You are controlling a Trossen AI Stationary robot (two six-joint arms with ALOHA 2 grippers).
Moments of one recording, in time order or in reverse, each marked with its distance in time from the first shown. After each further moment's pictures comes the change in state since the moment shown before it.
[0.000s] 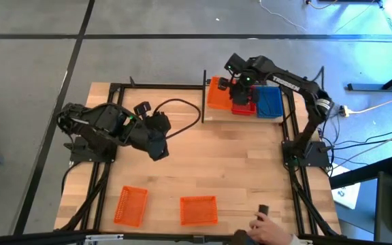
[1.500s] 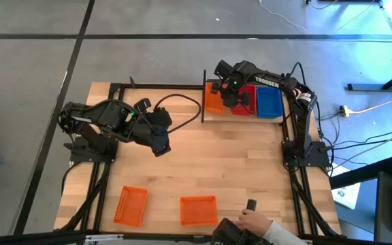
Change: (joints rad) left arm 0.040 0.000 0.000 0.000 0.001 0.001; right arm -0.018 0.204 -0.001 0.104 -0.005 0.044
